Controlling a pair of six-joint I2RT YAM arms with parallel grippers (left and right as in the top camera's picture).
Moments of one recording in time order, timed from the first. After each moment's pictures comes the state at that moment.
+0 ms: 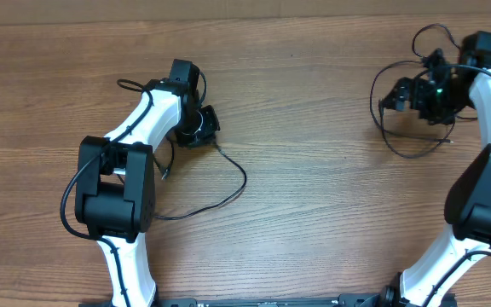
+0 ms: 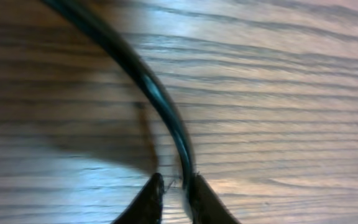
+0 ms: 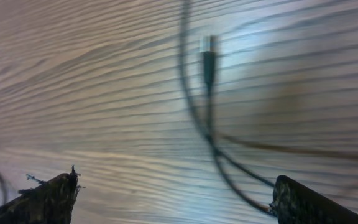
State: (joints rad) left arm -0.19 2.11 1.49 -0.80 0.31 -0.53; right arm -0.28 2.04 1.72 -1.10 -0.38 -0.12
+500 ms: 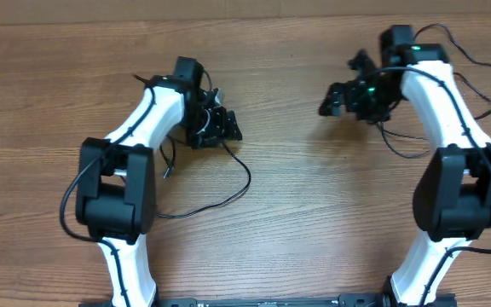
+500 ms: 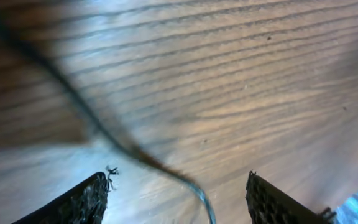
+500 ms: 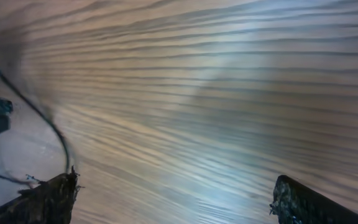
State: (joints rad) left arm -0.19 2.09 1.53 -0.91 0.52 -0.27; right arm 0.05 2.04 1.72 -1.13 -0.41 0.00
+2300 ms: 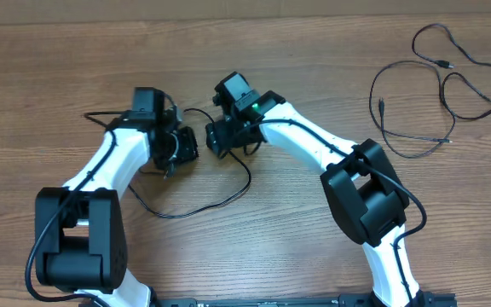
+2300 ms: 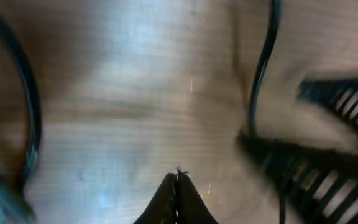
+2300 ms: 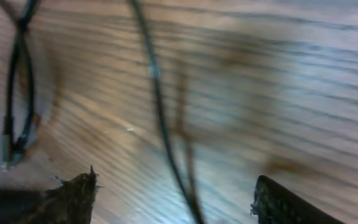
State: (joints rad) left arm -0.08 1.78 1.10 -0.67 0.38 -0.36; right arm 0.64 2.23 1.72 -0.68 -0.23 0.33
